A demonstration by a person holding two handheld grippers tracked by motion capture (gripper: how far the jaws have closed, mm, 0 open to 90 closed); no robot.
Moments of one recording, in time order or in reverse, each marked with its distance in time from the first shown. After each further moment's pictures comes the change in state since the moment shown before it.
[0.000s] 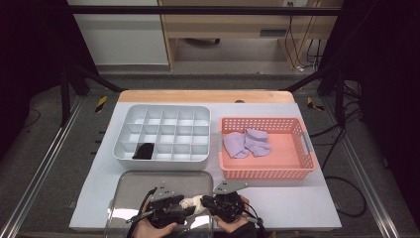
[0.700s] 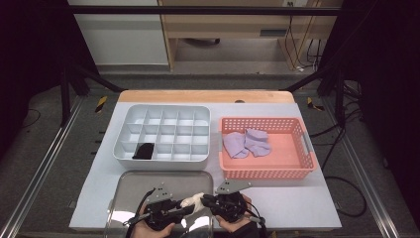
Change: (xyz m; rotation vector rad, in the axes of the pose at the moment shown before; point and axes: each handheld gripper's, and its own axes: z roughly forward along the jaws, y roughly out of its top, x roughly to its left) left arm -0.012 0.008 -0.019 -0.055 -0.046 0.012; right arm 0.000 0.004 -0.010 -0.037 0.020 -0.019
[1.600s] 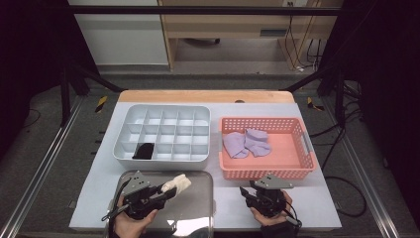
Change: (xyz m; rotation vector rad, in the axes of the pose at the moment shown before) left arm 0.023 0.020 -0.045 -0.122 0.144 0.001; right arm -0.052 -0.021 -0.071 -0.013 -0.377 0.053
